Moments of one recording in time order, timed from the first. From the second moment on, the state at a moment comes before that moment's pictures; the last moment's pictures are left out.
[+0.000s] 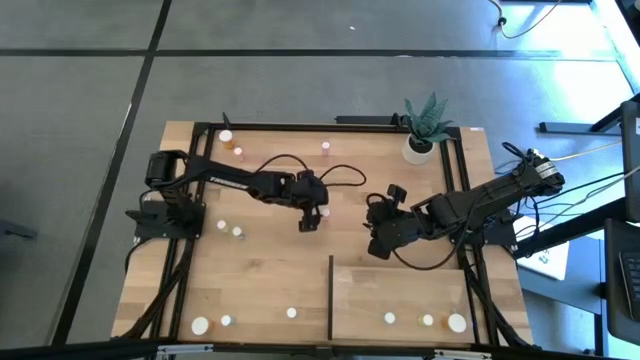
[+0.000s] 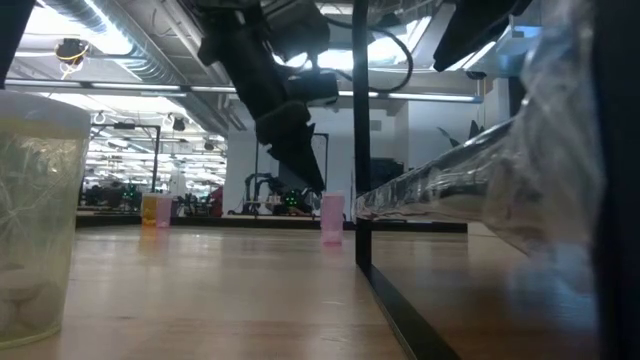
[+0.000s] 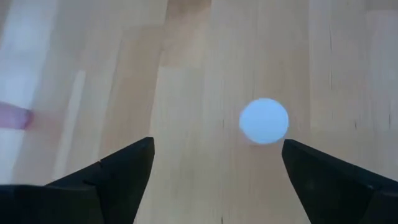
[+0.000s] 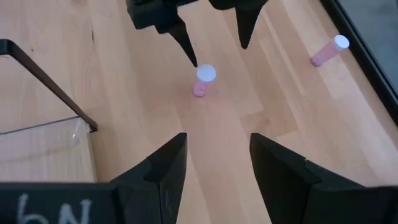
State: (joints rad) left arm 0.06 1.77 1.13 -0.31 -0.17 0.04; right arm 0.38 1.41 1.20 -0.83 0.54 0.51
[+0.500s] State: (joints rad) left arm 0.06 1.78 1.13 -0.26 -0.11 0.06; right arm 0.38 1.41 1.20 -0.83 0.54 0.51
